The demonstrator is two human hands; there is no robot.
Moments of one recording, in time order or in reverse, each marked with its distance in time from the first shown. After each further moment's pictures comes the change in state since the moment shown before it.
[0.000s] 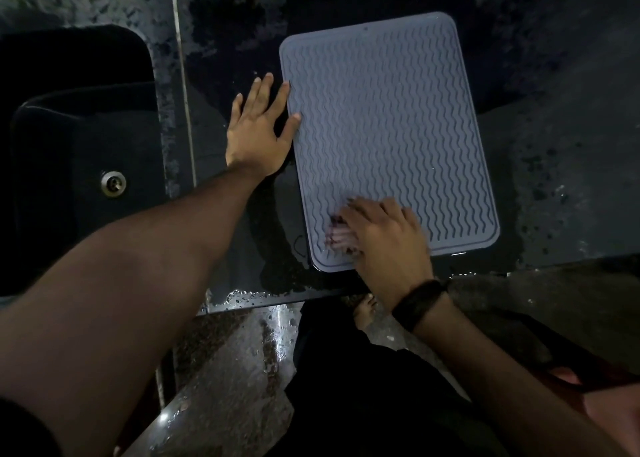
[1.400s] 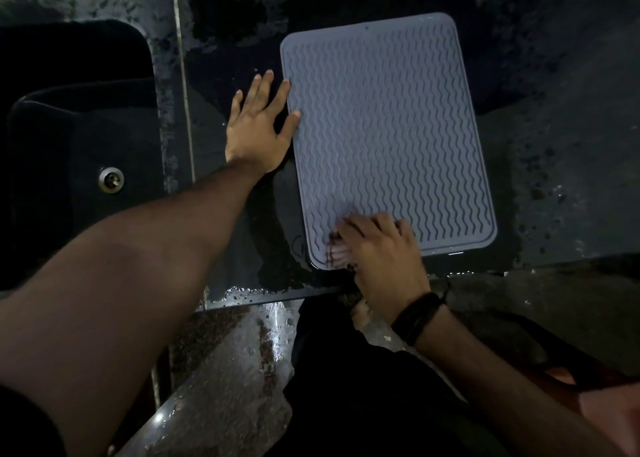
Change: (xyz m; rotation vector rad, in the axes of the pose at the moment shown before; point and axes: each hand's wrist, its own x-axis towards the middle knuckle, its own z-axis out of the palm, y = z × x) left_hand 0.000 -0.001 0.000 -0.019 0.004 0.005; right_hand -0.014 -0.004 0.009 -0.068 -0.077 -0.055
